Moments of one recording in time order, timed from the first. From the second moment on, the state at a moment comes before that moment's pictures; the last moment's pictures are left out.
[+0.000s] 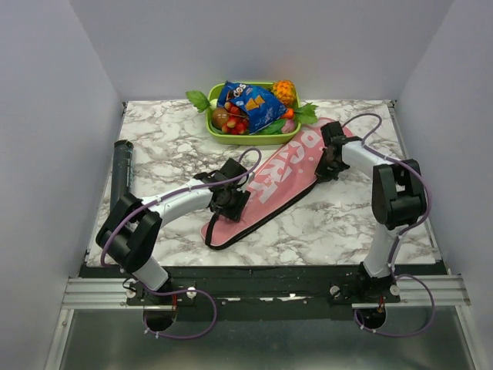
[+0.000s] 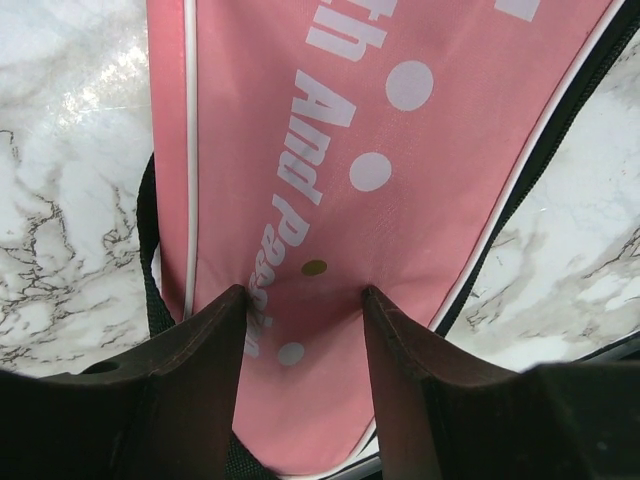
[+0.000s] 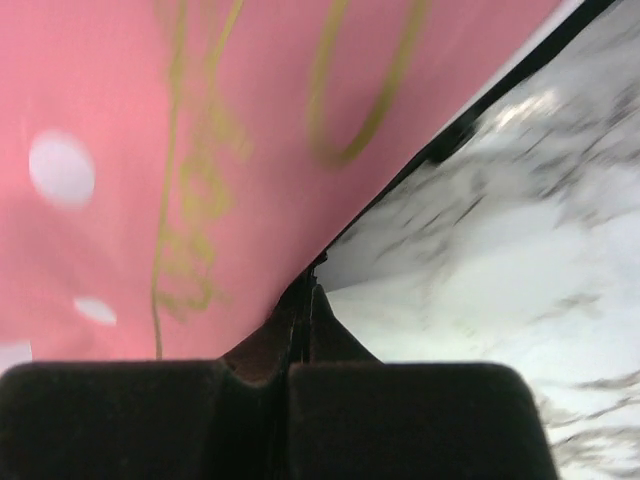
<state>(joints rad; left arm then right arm) -0.68 1.60 0.97 -0.55 0.09 -0.21 0.18 1.94 1.33 -0.63 0.07 0.64</state>
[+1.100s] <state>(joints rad) -0.67 1.61 0.97 -0.45 0.16 -0.27 0.85 1.88 1.18 -0.57 -0.33 0.85</state>
